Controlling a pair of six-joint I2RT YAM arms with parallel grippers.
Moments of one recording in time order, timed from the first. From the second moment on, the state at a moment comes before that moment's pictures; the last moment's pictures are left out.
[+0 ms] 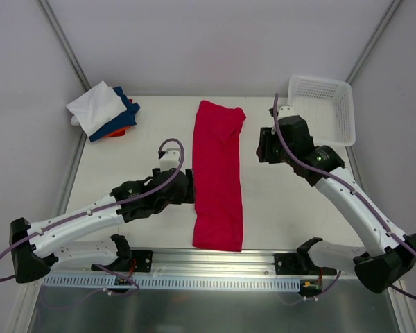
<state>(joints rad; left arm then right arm) -1.06 1.02 0.91 -0.71 -0.51 -0.79 0.55 1.19 1.26 -0.74 0.16 0.30</state>
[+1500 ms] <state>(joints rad) -0.92 0.79 0.38 -0.41 -0.18 -0.88 1.33 1.12 0.72 -0.80 0.59 0.91</state>
